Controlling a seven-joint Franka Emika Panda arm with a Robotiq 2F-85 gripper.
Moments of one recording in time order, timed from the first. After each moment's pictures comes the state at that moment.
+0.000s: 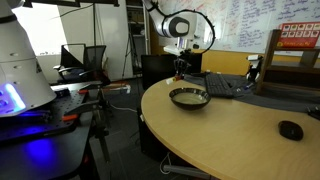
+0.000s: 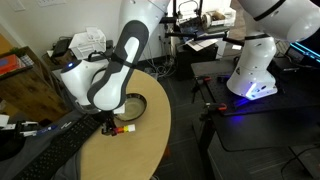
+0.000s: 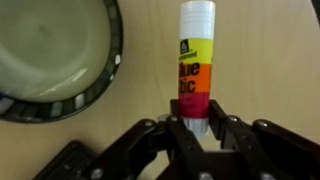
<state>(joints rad) 0.07 0.85 0.14 -1.62 0.00 2.44 -0.04</state>
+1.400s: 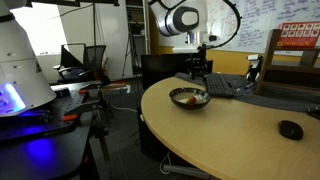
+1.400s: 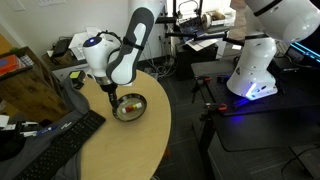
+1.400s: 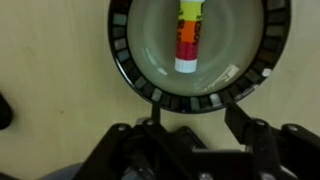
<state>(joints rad) -0.02 0.72 0.00 -1.82 -0.12 2.65 -0.20</state>
